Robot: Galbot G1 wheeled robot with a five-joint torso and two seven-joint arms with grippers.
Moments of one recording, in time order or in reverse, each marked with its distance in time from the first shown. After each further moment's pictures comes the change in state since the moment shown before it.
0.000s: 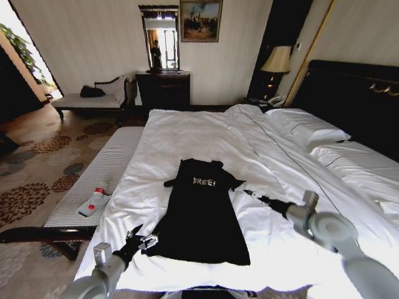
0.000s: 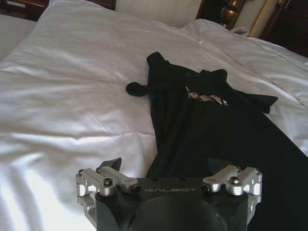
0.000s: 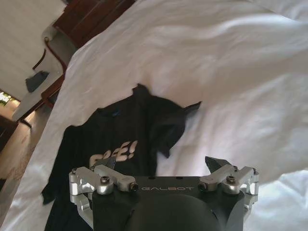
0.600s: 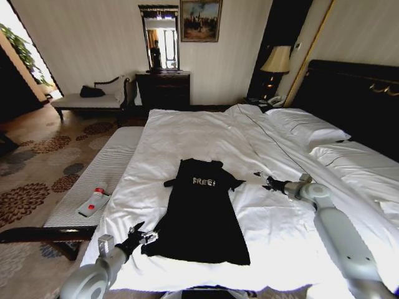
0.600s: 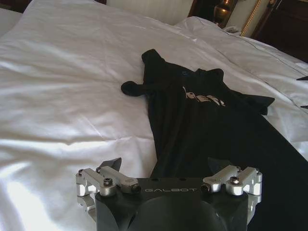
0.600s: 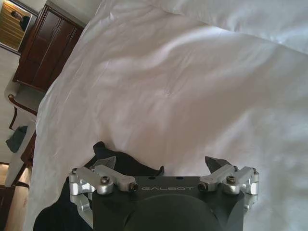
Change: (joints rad) left arm -0.116 0.103 0.060 0.073 -0.116 -0.018 -0.007; right arm 0.438 0.112 -0.107 -0.493 0.118 -0.049 0.118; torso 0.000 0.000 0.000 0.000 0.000
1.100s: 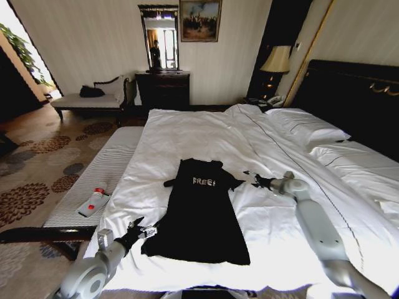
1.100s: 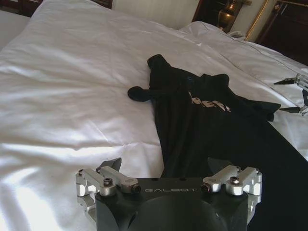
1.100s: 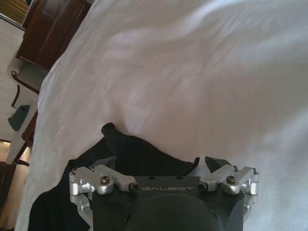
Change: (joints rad) left arm -0.013 -0.003 -0.012 0.008 -0.017 0.001 -0.007; right arm 0.155 0.090 -0.153 -0.134 -0.147 0.000 -0.073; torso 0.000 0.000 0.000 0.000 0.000
